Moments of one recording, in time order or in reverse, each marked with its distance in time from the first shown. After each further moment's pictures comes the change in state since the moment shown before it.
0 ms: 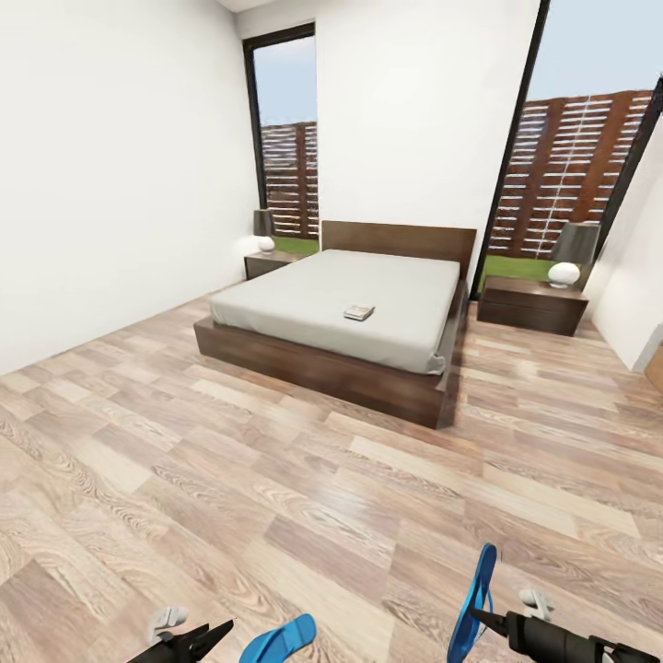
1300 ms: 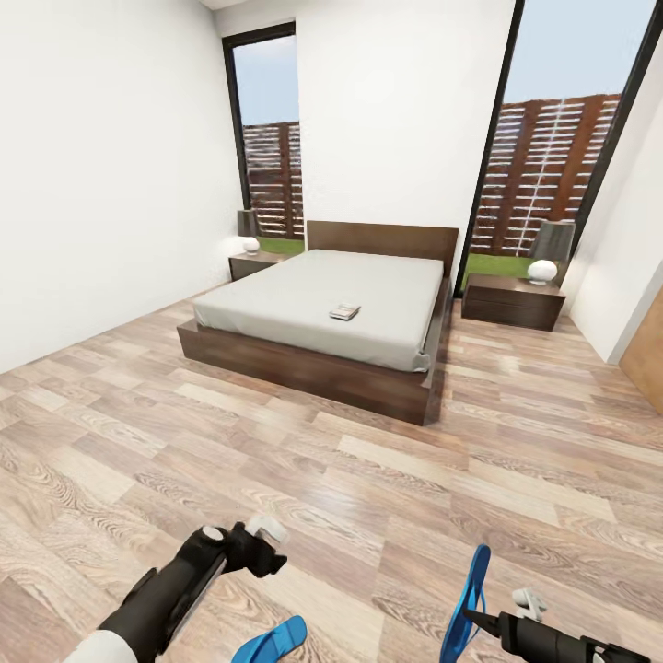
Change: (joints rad) left arm -0.344 -0.069 -0.620 -0.139 -0.351 0.258 0.628; right arm 0.000 0.021 0.001 0.002 0.001 0.000 -0.005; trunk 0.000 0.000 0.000
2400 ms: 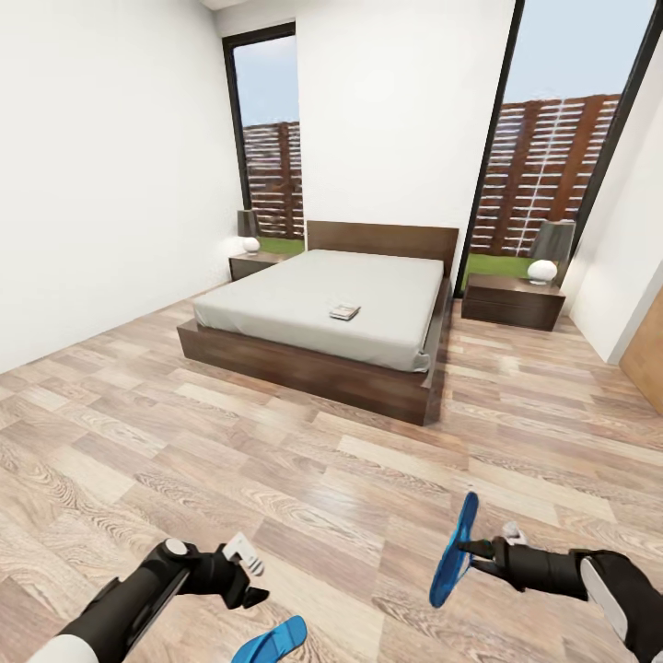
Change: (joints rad) left arm -0.002 0.116 -0.013 0.098 -0.019 -0.157 -0.342; right arm -0.011 -0.032 -0.023 -0.447 -0.043 0.686 0.040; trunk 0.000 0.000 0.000
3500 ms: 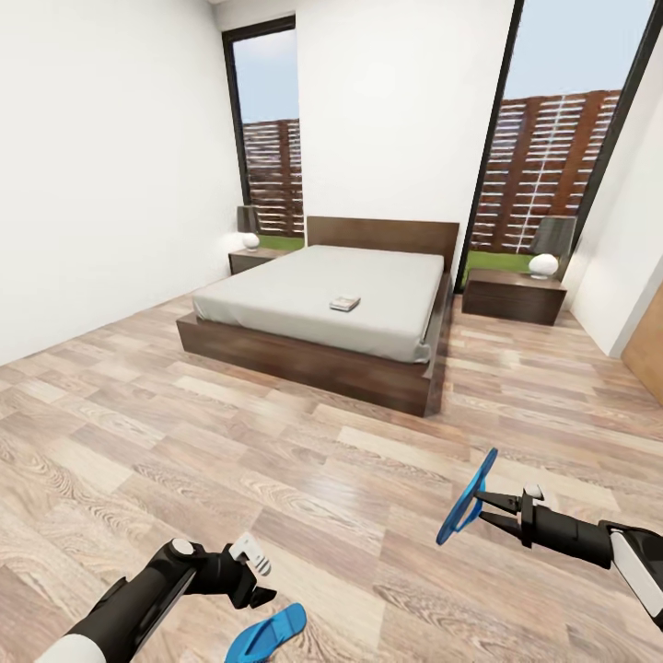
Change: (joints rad) left arm 0.000 -0.024 0.005 0.000 -0.003 0.007 0.001; right arm 0.000 -0.086 -0.001 -0.130 -0.255 0.103 0.130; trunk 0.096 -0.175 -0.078
